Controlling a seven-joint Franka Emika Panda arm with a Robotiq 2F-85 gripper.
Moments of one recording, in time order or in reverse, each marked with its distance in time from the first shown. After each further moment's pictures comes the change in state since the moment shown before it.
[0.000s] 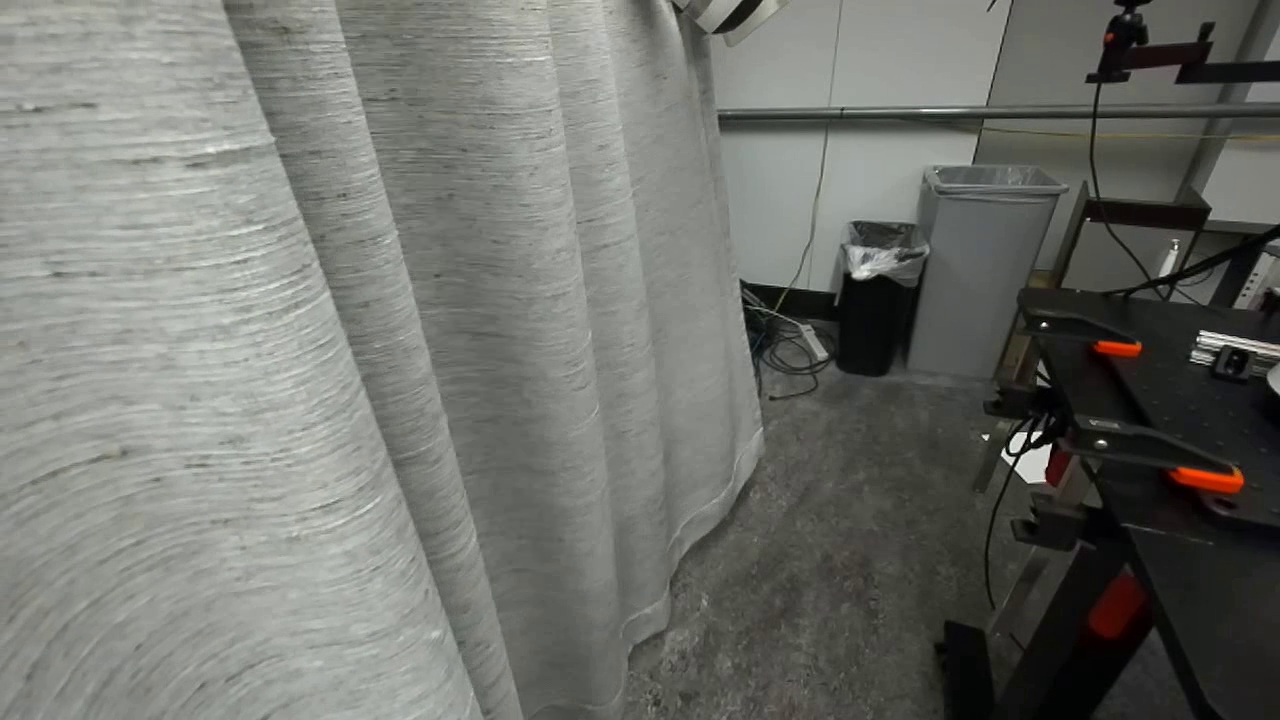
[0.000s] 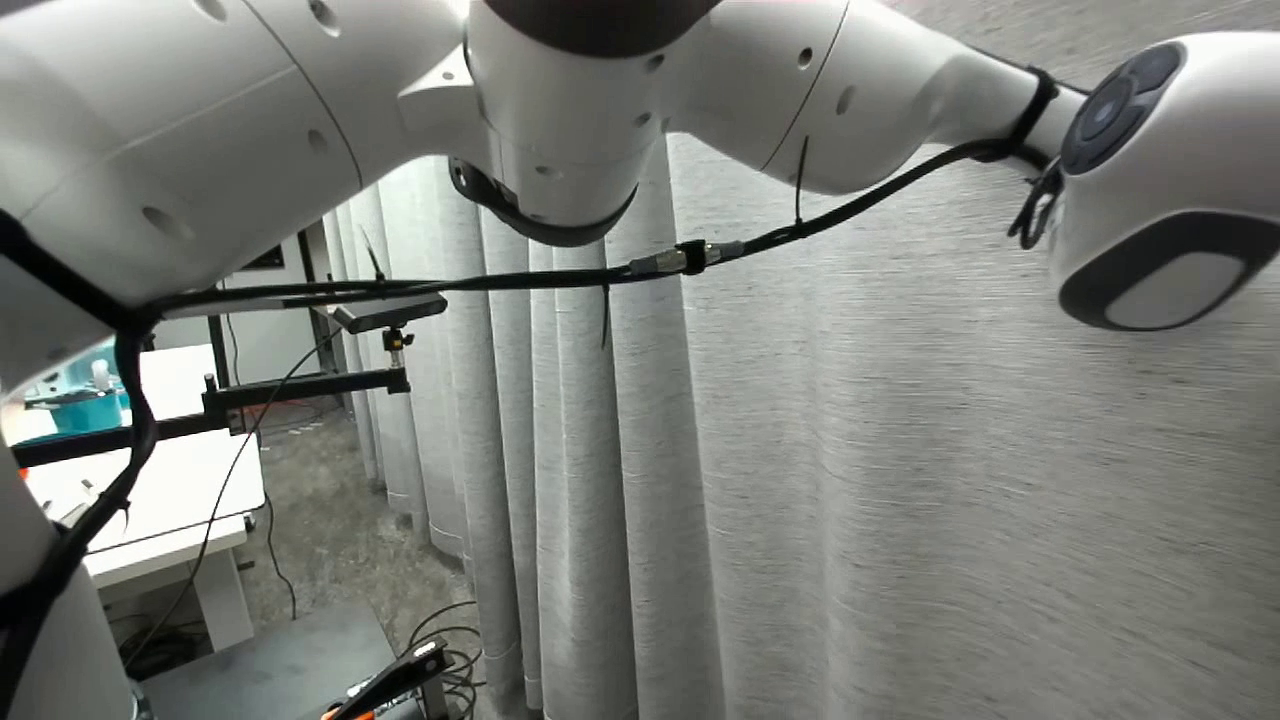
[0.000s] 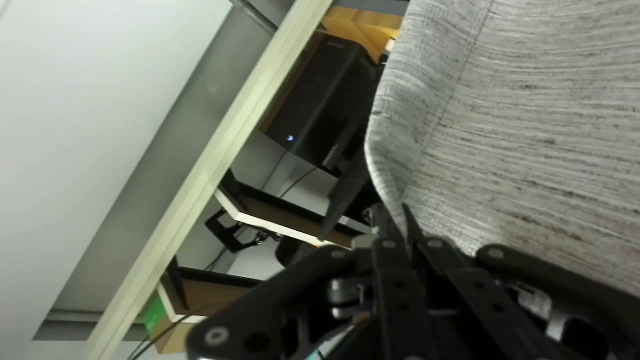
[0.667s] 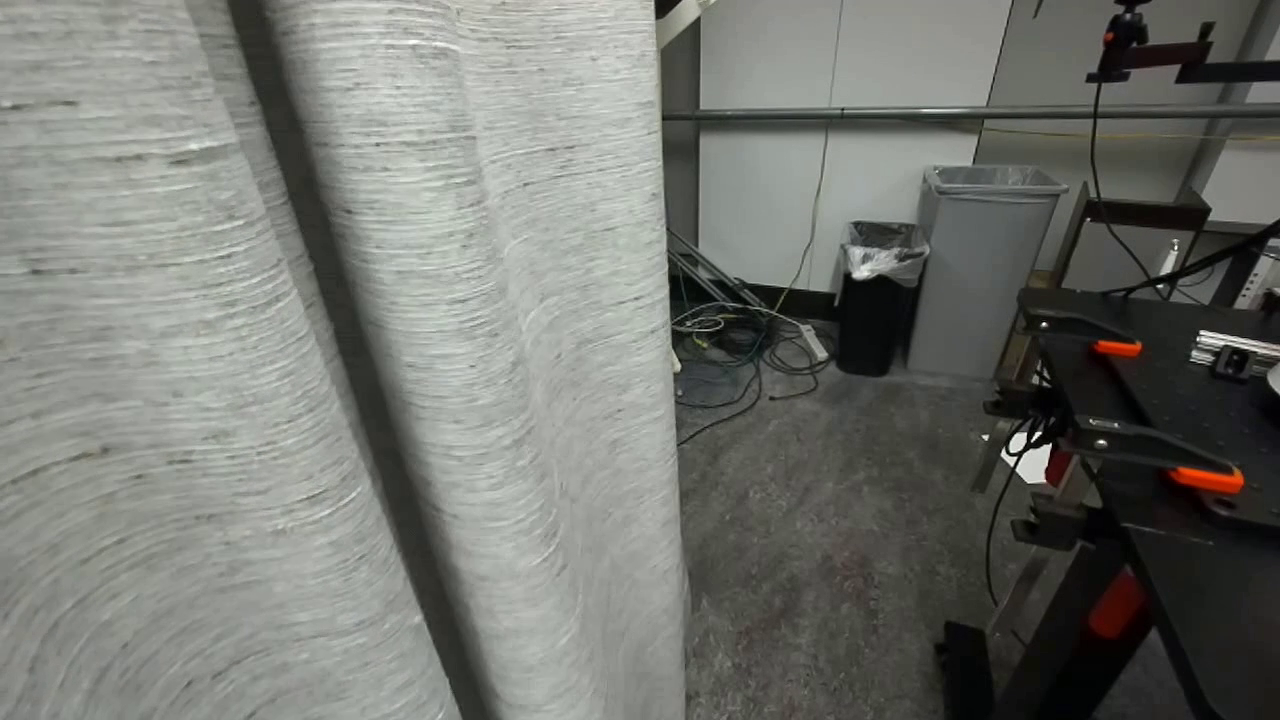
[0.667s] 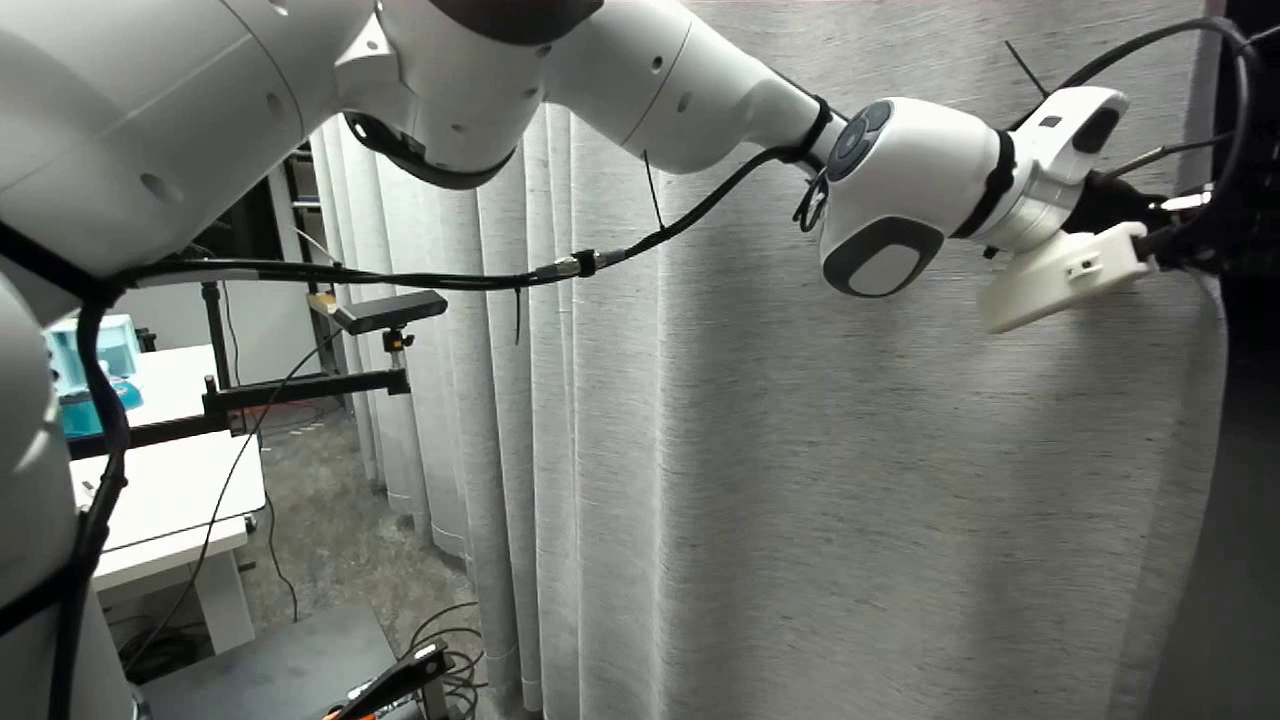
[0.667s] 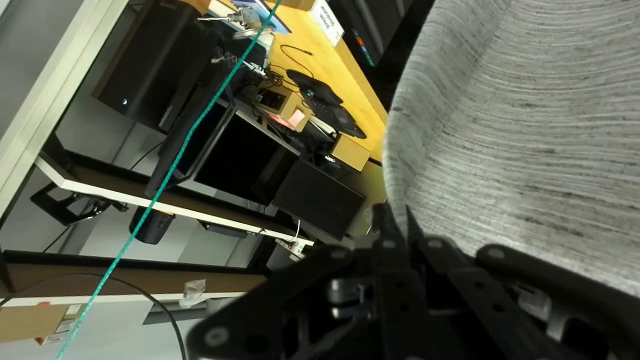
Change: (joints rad) arm 0.304 -0.146 0.079 -0.196 -0.001 -0.001 -0.028
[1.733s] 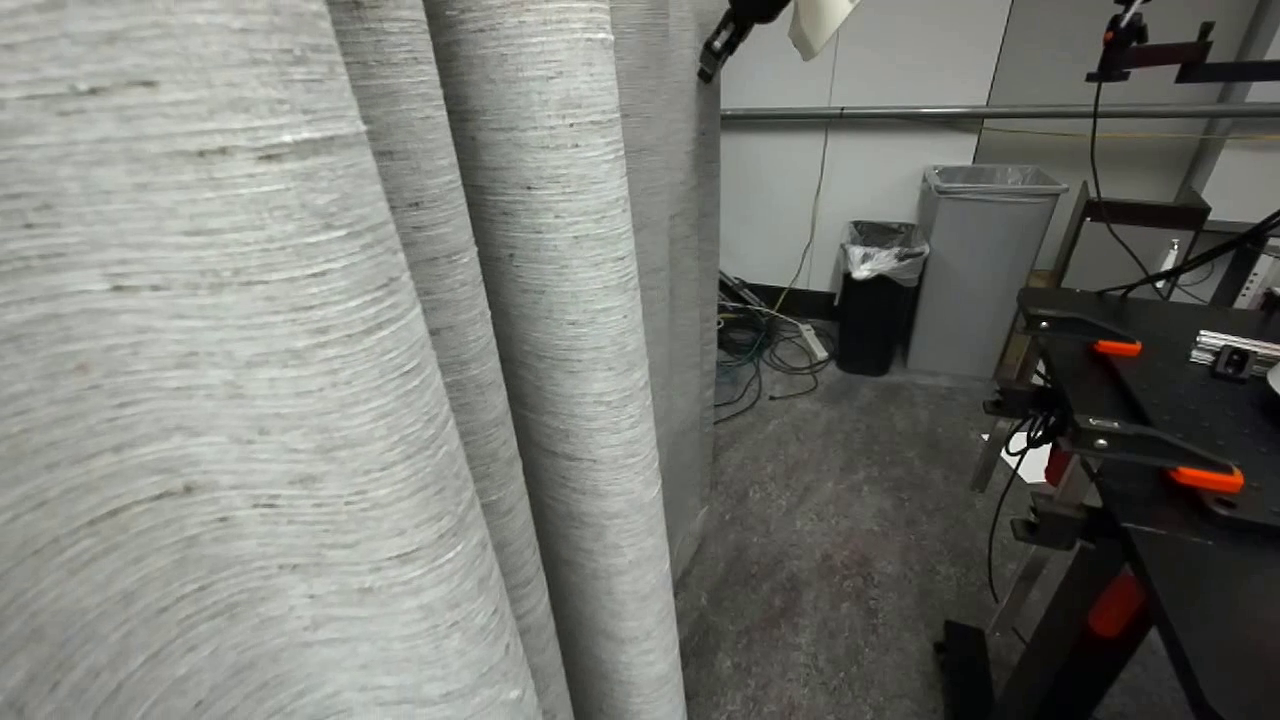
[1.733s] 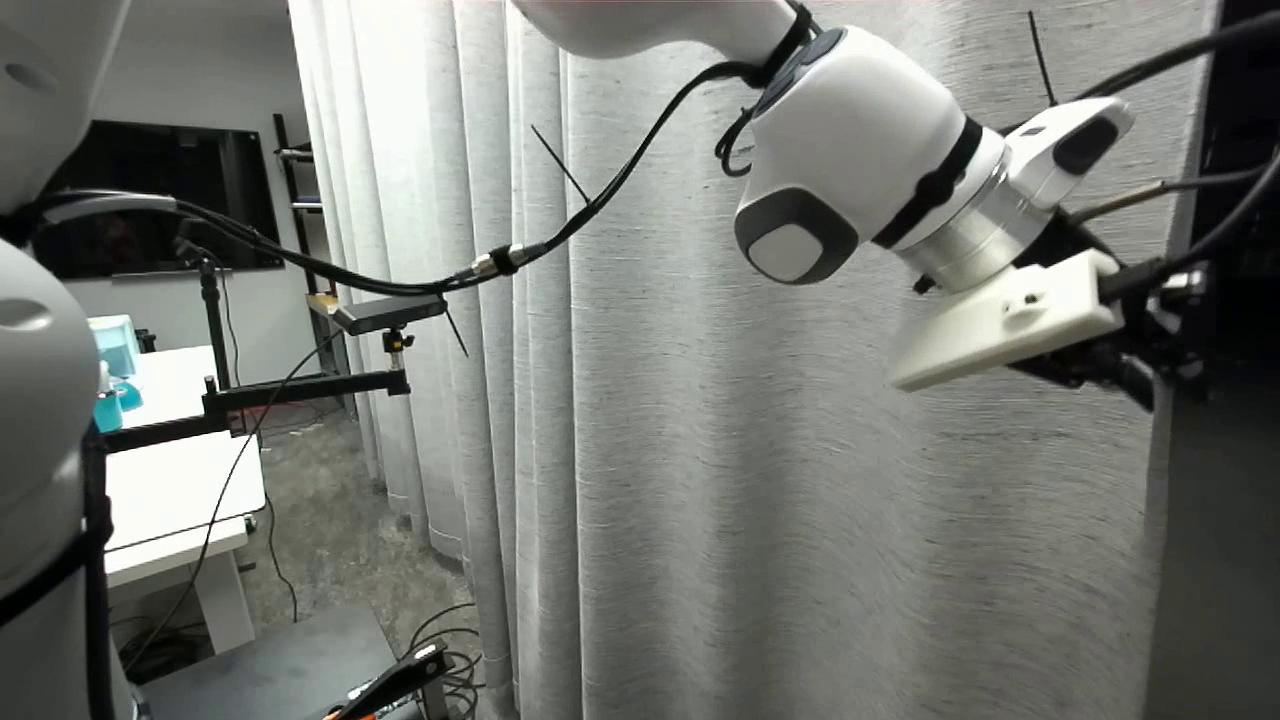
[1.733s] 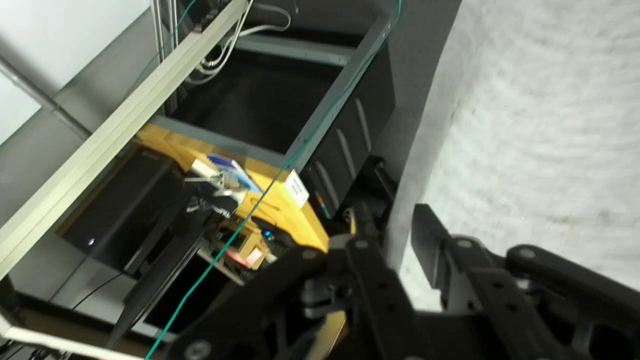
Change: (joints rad) arm 0.131 -0.432 -0.037 -0.640 0.137 -0.057 -0.332
